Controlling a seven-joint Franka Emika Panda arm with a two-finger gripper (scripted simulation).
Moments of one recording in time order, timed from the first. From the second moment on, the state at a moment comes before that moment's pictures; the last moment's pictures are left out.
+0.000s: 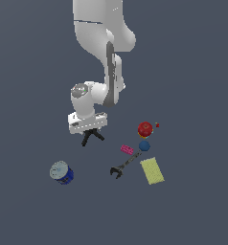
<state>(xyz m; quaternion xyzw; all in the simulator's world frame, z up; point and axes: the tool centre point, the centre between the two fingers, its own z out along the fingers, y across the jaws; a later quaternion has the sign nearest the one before) -0.099 -0.134 0.021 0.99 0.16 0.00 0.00</state>
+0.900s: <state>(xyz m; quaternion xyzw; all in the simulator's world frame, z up) -0.074 -0.087 0.077 0.99 0.16 0.00 0.00</state>
